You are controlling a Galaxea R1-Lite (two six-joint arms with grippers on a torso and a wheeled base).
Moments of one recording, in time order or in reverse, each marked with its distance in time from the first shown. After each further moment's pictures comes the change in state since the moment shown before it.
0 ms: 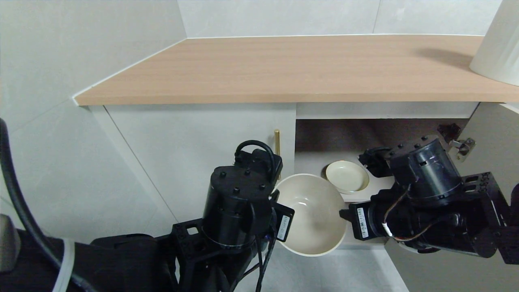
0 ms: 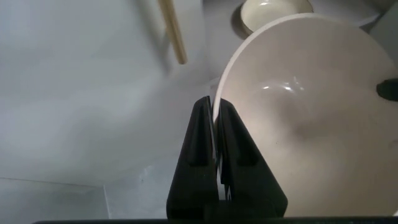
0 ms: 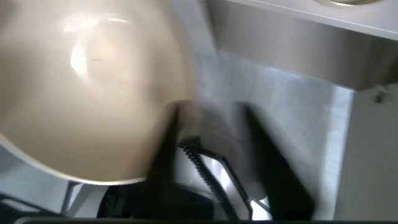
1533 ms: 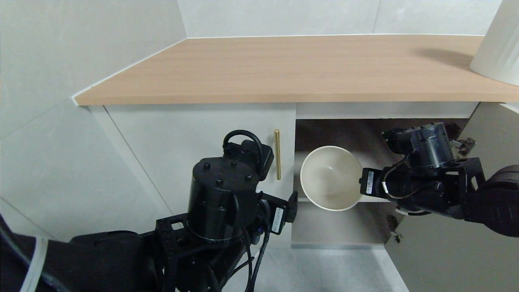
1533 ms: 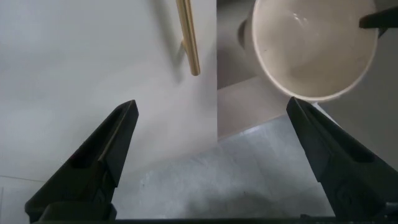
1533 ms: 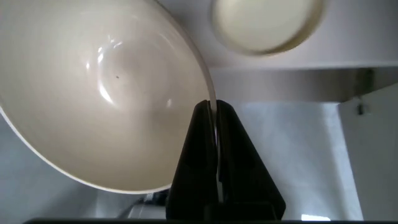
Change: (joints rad) left arm 0.012 -0.042 0.003 -0.002 0.001 -0.005; right arm -0.243 0.109 0.011 -0.265 -0.003 0.086
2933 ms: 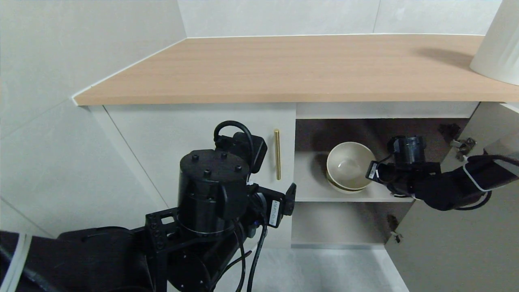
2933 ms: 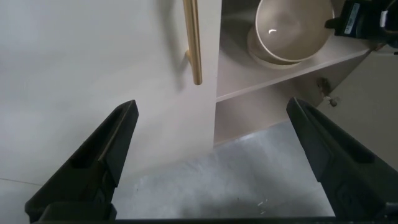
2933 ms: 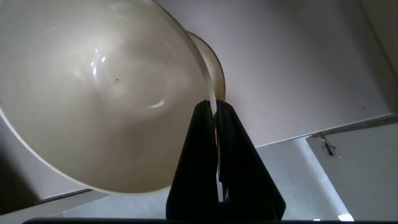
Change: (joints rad) left arm 0.014 -0.023 -0.006 -0.003 -0.014 -0.021; right arm -0.273 0.381 -0.157 -0.281 -0.020 0.022
